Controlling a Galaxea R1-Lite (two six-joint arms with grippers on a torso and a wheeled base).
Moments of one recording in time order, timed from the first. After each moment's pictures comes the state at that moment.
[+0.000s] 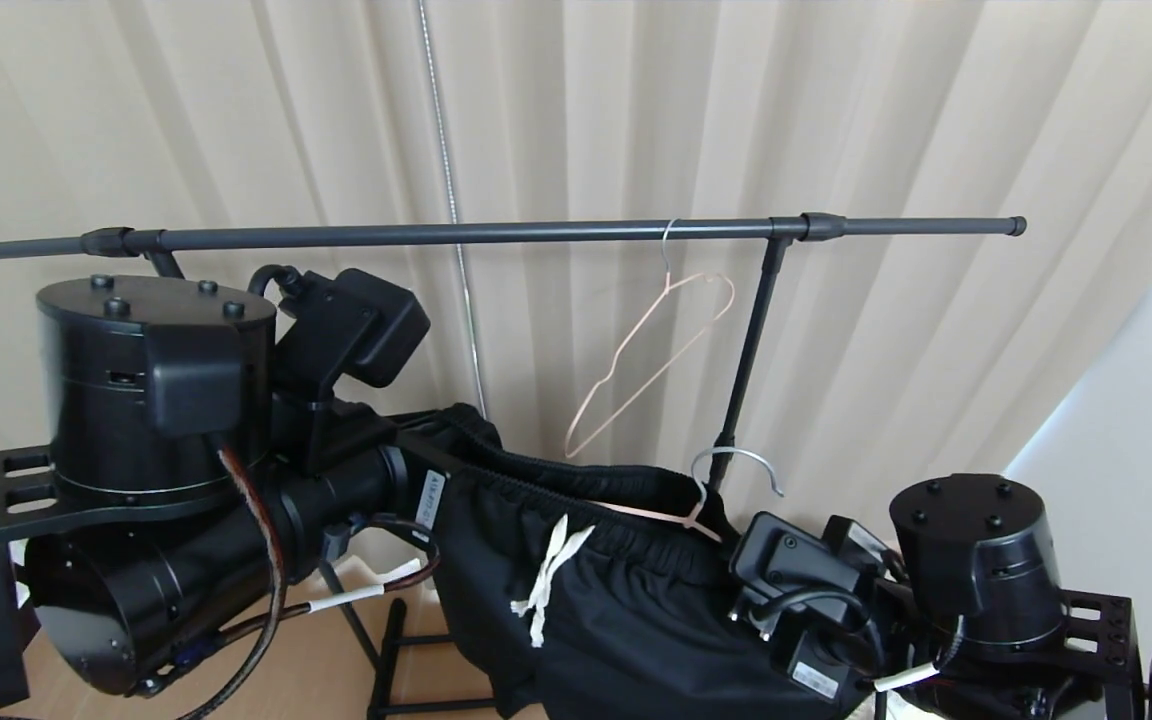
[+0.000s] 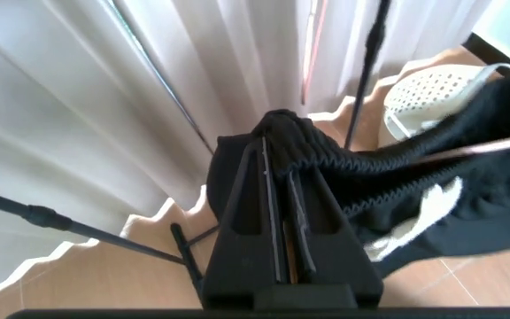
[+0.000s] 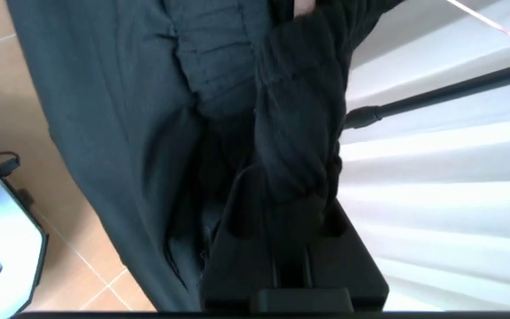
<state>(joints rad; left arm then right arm) -0.75 1.47 -0.79 -0.34 0.37 0.12 0.75 1.68 -0.49 -0.62 -0.27 -0.52</state>
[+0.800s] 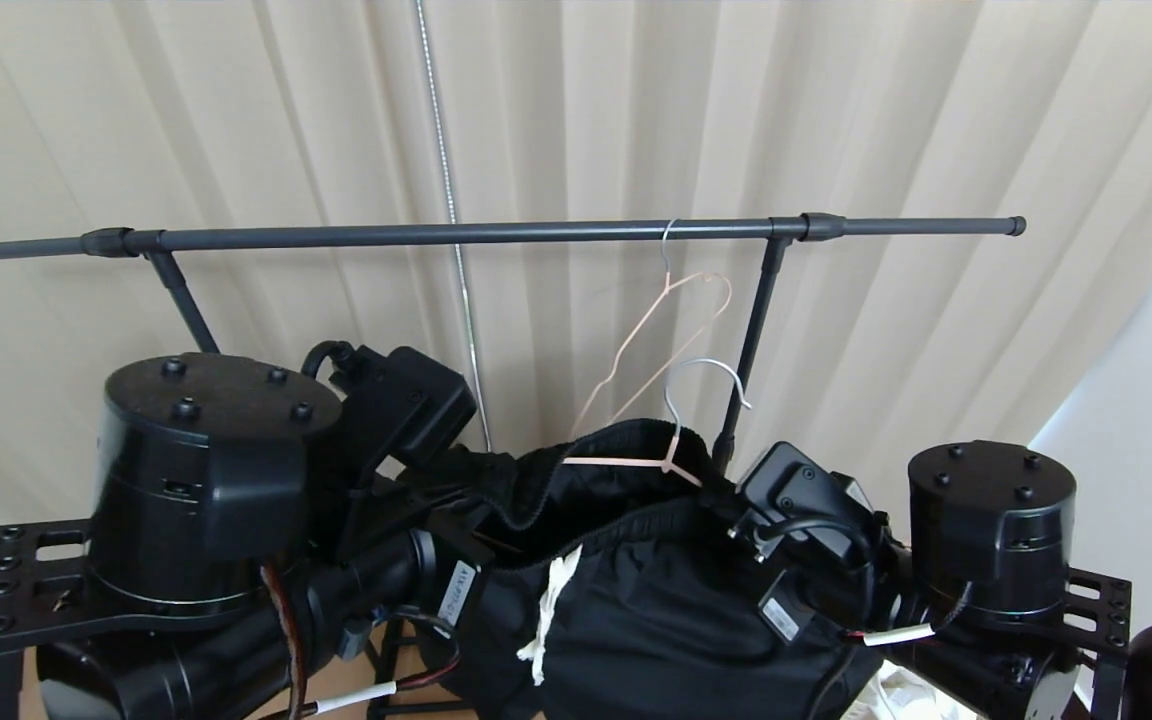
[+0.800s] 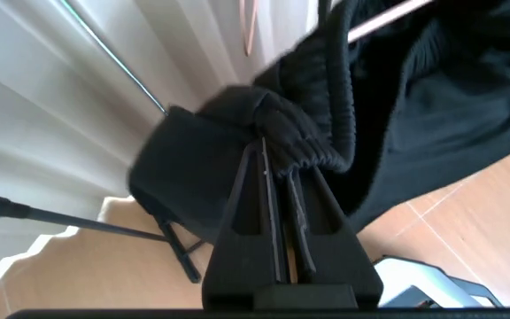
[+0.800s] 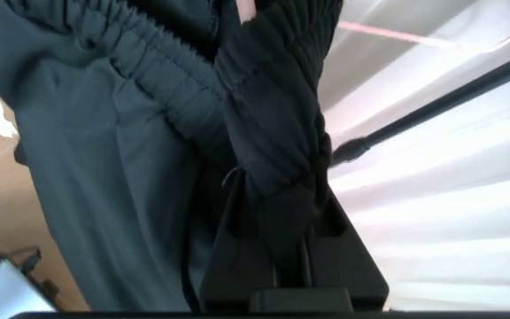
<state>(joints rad) -0.86 1.48 -0.75 -0.25 0.37 0.05 0.75 1.70 -0.51 -0.82 -0.27 -0.38</state>
